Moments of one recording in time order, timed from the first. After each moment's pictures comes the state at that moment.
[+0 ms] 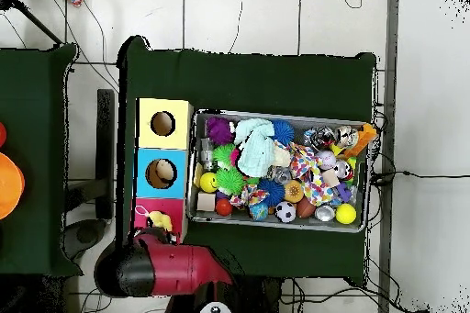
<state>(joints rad) 0.07 -0.86 0.02 2.19 0.13 0.25 1.84</state>
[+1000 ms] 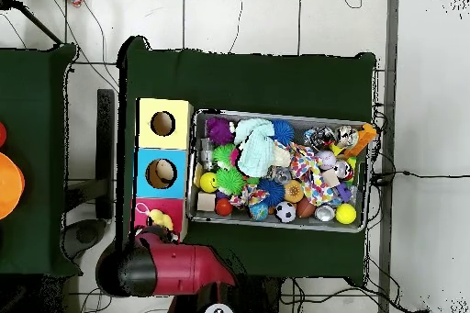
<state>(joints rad) 0.06 -0.87 0.02 2.19 0.13 0.26 1.84</state>
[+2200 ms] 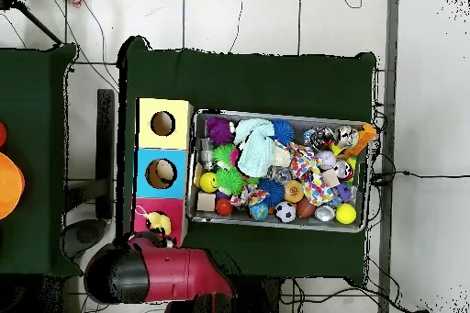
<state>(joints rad) 0.07 -0.95 0.02 2.19 0.13 0.38 1.84</state>
